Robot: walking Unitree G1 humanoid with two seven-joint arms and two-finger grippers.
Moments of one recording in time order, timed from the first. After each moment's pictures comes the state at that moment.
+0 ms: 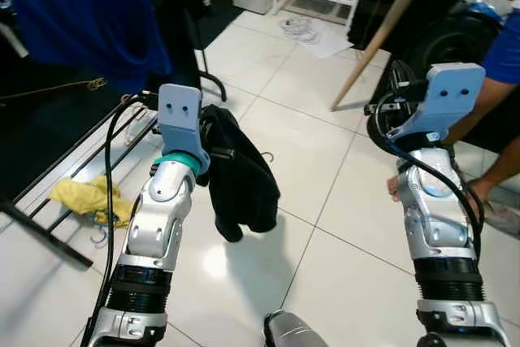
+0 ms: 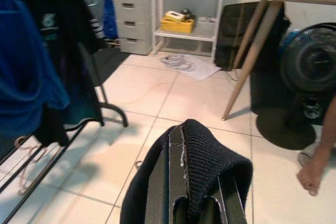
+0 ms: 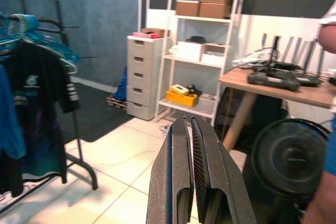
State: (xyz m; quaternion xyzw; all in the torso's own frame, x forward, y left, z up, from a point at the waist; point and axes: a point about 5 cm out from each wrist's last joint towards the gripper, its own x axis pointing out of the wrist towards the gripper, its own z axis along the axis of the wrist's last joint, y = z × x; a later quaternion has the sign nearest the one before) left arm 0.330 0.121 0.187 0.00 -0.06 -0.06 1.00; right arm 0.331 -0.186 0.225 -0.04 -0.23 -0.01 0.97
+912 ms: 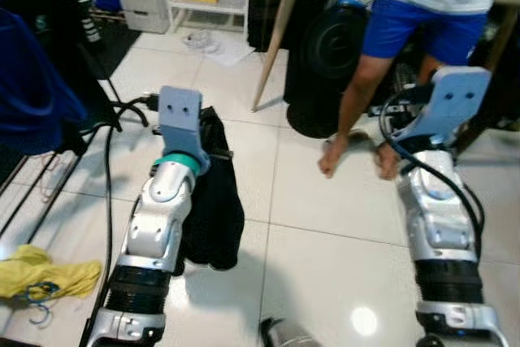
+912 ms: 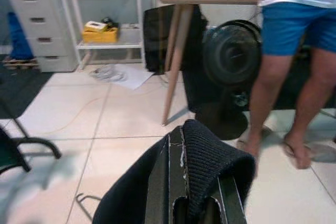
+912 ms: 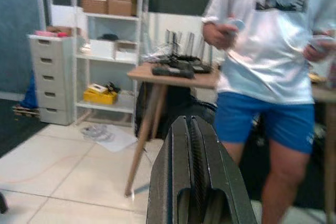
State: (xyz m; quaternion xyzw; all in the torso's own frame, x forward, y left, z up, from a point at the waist) left arm 0.330 0.124 0.184 0.00 -0.05 -0.05 1.00; right arm 0.330 -0.187 0.223 -0.03 -0.23 -0.01 0.97
